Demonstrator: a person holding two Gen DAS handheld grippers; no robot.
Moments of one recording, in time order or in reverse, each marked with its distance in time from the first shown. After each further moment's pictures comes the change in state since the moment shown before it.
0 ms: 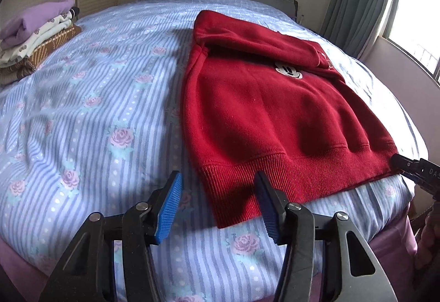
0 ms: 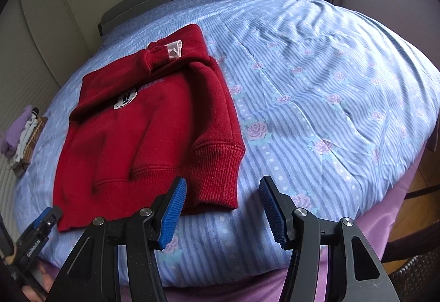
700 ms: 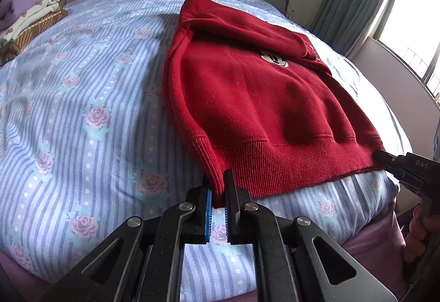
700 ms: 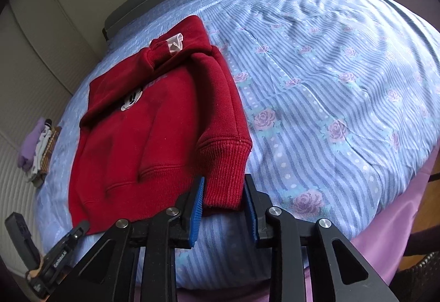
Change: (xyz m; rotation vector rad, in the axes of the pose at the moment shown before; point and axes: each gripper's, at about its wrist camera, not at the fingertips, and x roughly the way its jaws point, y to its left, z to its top) left arm 0.003 -0.003 -0.005 -0.023 0.035 -0.095; right arm 0.009 -0.016 0.004 0.099 0.046 0.129
